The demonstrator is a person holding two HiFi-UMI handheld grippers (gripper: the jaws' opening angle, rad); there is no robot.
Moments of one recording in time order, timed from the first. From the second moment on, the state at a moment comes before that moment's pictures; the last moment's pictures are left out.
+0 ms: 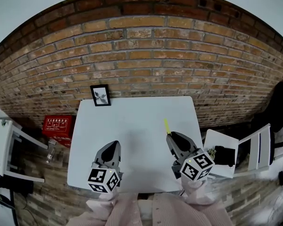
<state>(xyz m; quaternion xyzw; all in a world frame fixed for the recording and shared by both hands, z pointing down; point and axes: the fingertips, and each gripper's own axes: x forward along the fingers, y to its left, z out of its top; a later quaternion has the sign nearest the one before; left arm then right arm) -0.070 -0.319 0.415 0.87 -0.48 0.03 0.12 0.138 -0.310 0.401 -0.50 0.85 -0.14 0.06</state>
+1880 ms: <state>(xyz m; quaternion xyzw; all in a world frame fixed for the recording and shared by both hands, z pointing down) -0.092 -0.325 0.359 0.86 -0.50 0.01 0.04 0.165 -0.301 0.347 -0.53 0.84 -0.05 0.09</state>
